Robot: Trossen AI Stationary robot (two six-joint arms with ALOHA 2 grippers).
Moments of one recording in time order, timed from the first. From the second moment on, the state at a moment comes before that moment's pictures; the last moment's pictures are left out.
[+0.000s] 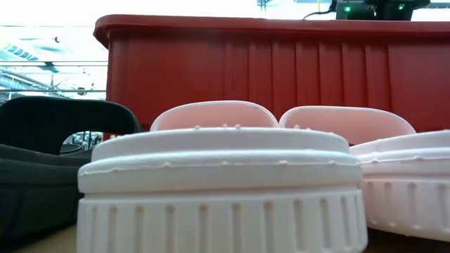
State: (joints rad) left arm -0.04 0.91 1.60 -0.14 -0.08 -0.13; right arm -0.22 1.09 0.81 -1.13 0.26 0.16
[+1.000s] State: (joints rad) left arm -0.04 0.91 1.60 -0.18 -0.08 -0.14; right arm -0.22 0.65 0.93 -0.92 0.08 0.43
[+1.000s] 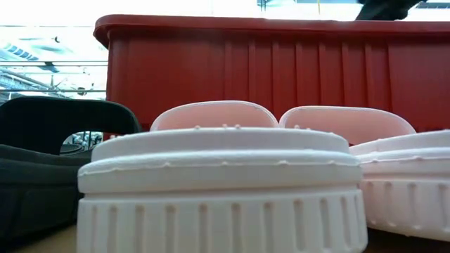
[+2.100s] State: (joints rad) left arm -0.04 0.91 1.60 -0.18 -0.08 -0.12; right arm -0.22 0.59 1.01 -1.40 0.29 0.85
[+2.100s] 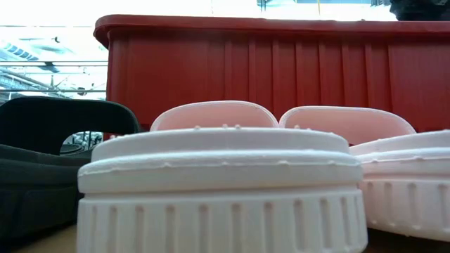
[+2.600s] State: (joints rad) left arm -0.04 0.91 1.60 -0.20 -0.08 -0.14; right arm -0.22 0.63 0.93 -1.40 0.27 0.94
